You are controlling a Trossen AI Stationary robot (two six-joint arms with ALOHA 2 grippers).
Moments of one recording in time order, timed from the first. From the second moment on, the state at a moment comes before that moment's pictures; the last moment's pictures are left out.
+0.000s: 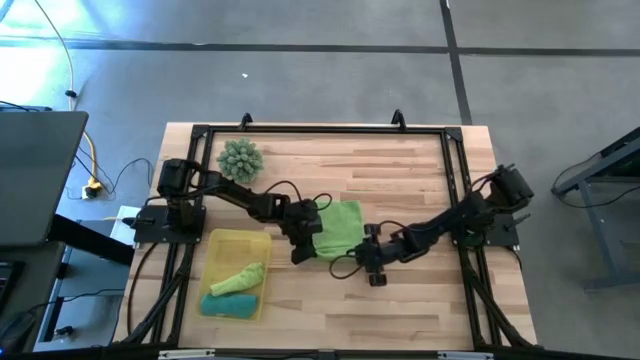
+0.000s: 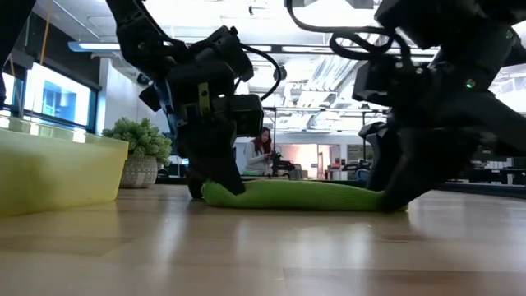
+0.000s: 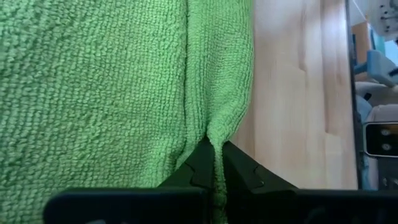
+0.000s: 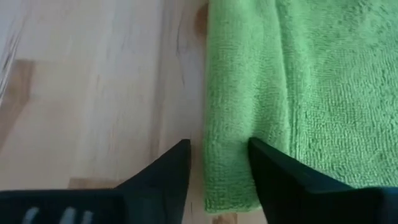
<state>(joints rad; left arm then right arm) 0.09 1.93 0.88 0.12 0.50 -0.45 0.38 1.73 0.74 -0.04 0.20 0.22</state>
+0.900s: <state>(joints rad) 0.05 1.74 0.88 0.05 0.47 -0.04 0.17 1.74 0.74 -0.02 -0.34 0.57</state>
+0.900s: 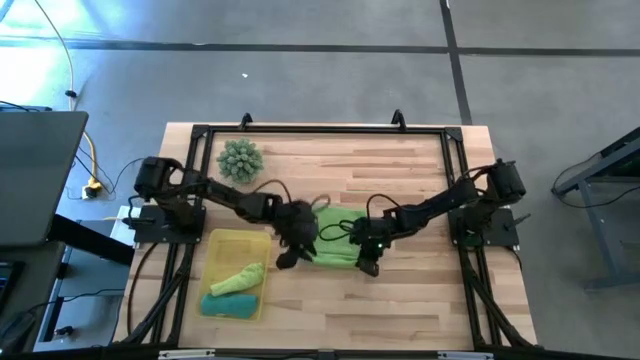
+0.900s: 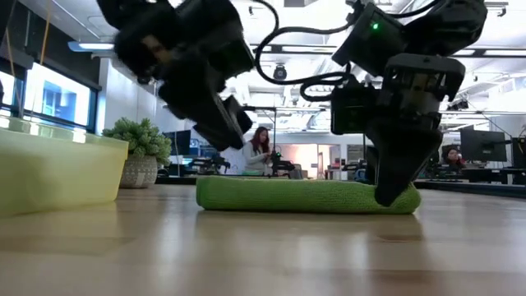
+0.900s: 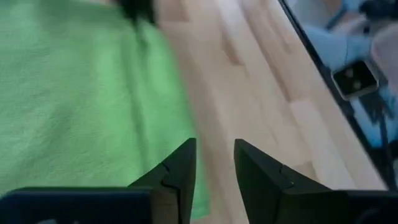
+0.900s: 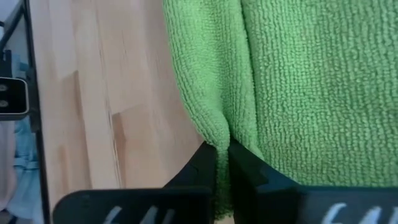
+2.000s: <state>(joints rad) -0.27 1.79 0.88 0.05 -0.17 0.07 0.14 1.74 0.74 0.00 -0.35 0.58</state>
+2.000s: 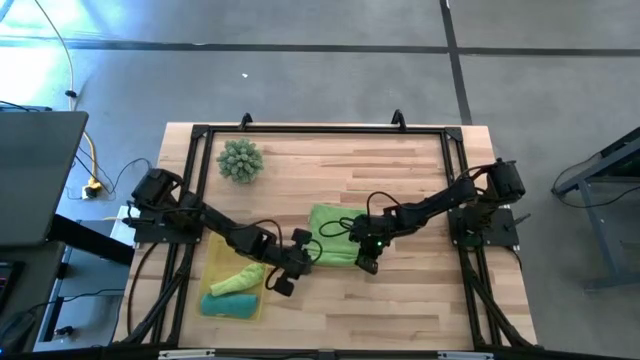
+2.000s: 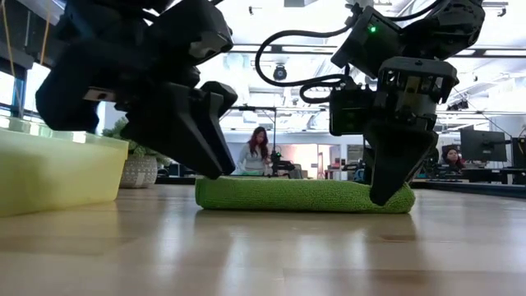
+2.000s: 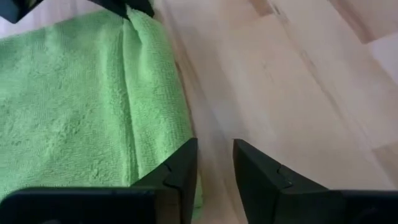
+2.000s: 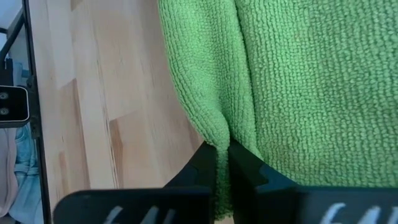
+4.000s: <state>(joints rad) -0.02 1.86 0.89 0.00 0.13 -0.14 0.14 1.71 0.74 0.02 -0.43 0.52</state>
